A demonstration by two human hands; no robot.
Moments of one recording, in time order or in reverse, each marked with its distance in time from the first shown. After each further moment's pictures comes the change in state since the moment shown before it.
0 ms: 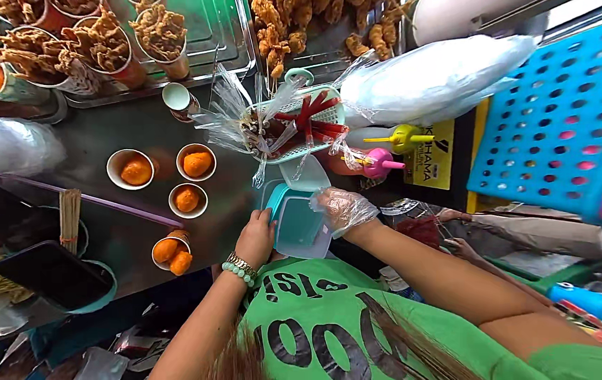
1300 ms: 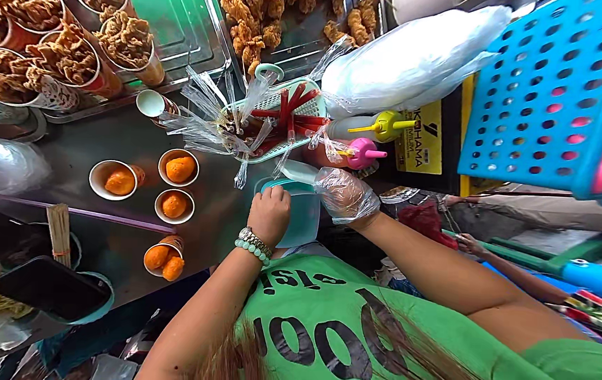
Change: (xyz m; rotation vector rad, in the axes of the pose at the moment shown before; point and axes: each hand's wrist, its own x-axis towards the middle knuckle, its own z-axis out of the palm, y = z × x) left_hand 0.029 0.044 0.013 0.440 0.466 0.581; right_hand 0.006 0.035 0.015 0.424 0.416 -0.119
